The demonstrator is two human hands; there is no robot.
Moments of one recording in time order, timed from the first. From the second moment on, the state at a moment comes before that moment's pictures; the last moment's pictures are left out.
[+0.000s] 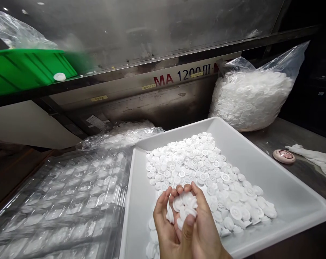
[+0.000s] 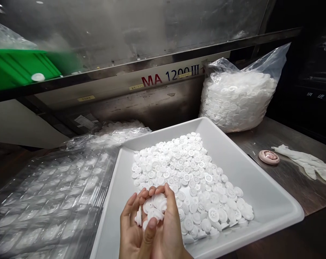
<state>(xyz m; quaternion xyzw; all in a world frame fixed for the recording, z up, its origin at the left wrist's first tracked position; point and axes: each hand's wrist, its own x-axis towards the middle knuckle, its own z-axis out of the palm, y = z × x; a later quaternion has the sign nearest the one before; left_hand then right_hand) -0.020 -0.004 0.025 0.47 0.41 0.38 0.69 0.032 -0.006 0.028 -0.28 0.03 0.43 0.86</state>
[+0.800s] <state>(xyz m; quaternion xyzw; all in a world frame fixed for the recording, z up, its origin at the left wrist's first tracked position) -0.013 0.000 0.037 -0.11 0.42 0.35 0.83 0.025 -0.014 0.034 -0.30 0.03 0.42 0.86</state>
